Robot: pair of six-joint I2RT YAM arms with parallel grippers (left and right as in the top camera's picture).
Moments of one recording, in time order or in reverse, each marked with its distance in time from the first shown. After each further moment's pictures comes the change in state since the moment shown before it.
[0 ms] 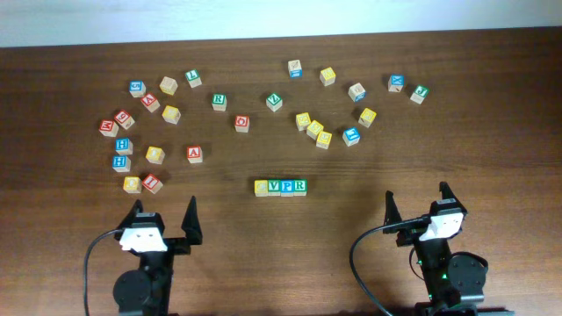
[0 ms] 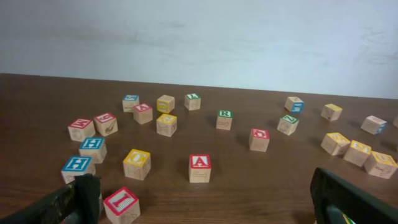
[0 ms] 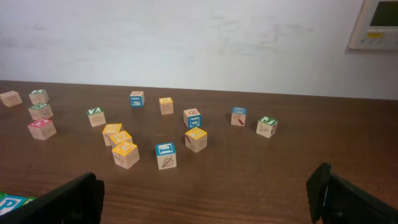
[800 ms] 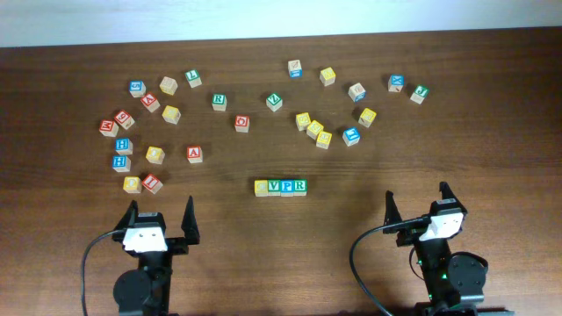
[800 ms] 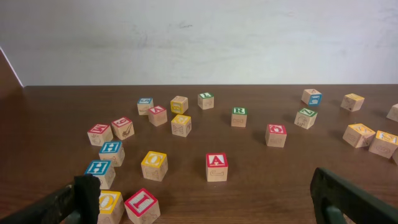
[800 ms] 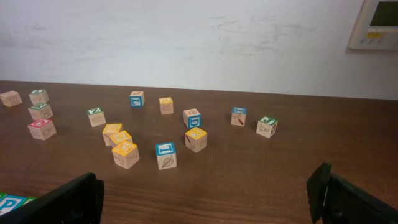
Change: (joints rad) left arm 0.000 0.000 0.000 -0.004 -0.038 0.088; right arm 0.000 0.000 0.000 0.000 0.000 0.000
